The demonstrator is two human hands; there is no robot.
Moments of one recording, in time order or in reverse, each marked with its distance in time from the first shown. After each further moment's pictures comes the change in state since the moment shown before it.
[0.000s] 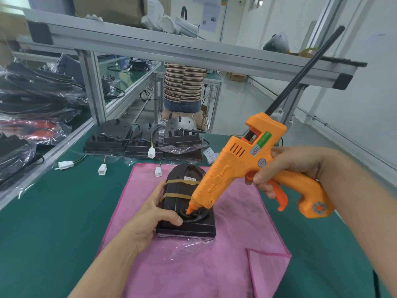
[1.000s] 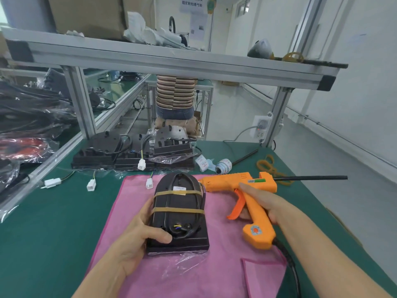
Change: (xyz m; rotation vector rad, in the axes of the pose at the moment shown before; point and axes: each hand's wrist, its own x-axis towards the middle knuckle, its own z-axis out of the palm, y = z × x) left_hand -0.001 -0.004 -0.005 -0.071 -0.044 -0.009; right_hand 0.066 0.120 0.011 0.670 0.749 0.294
